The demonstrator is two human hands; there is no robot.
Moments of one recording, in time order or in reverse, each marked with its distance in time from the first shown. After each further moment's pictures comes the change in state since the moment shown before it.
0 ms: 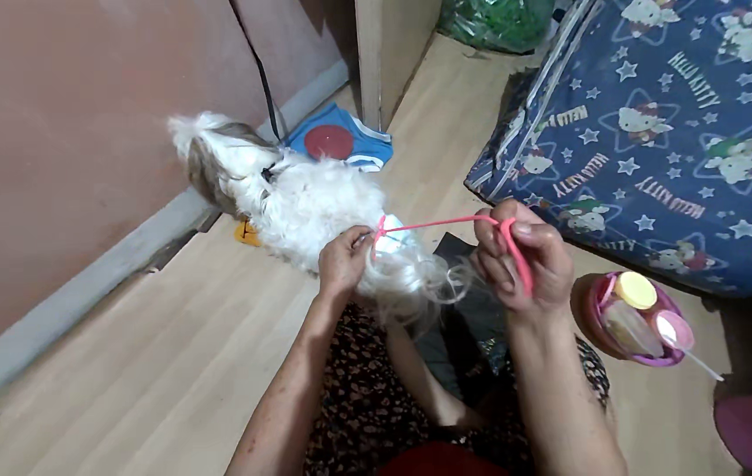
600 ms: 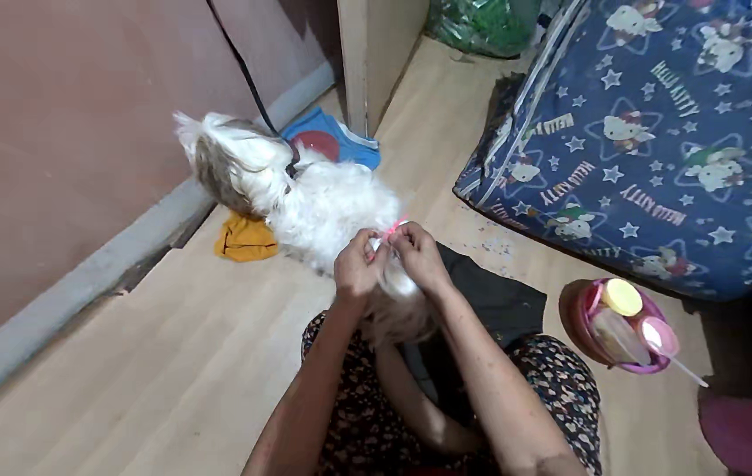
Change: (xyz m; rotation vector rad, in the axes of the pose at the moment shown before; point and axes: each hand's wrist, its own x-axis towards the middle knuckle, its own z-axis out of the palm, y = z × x) left_hand 0.018 0.016 0.042 0.000 0.003 0.035; right_hand 0.043 0.095 -0.023 -0.966 0.348 0.481
